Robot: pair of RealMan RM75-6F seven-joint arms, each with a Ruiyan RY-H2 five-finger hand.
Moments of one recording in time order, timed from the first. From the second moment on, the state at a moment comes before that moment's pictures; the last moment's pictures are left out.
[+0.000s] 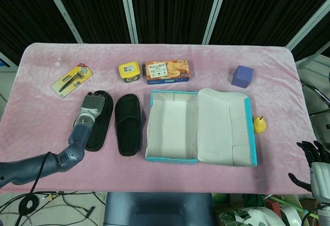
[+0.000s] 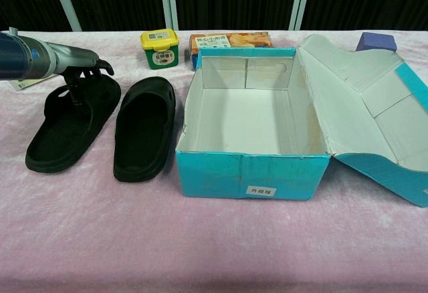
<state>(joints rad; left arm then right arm) -1.02 -1.54 -0.18 -1.23 0.21 0.74 0.92 -0.04 -1.12 0.06 -1.62 -1.51 1.59 -0.06</state>
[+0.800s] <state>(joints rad) -0.89 -1.37 -0.20 -1.45 0.55 0.85 0.59 -0.06 -1.12 0.05 -1.62 -1.49 1.59 -0.05</state>
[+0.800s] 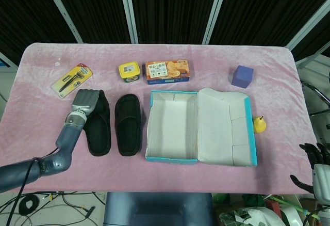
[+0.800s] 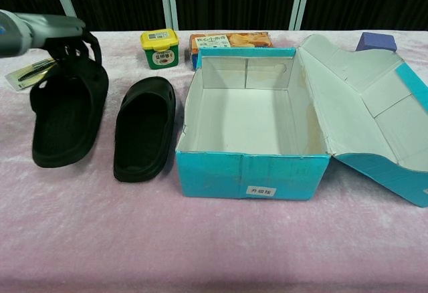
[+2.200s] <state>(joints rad) -1.03 -1.73 -0.51 -1.36 0.83 0.78 -0.18 -0.07 -1.14 0.05 -1.58 -1.50 1.61 0.00</state>
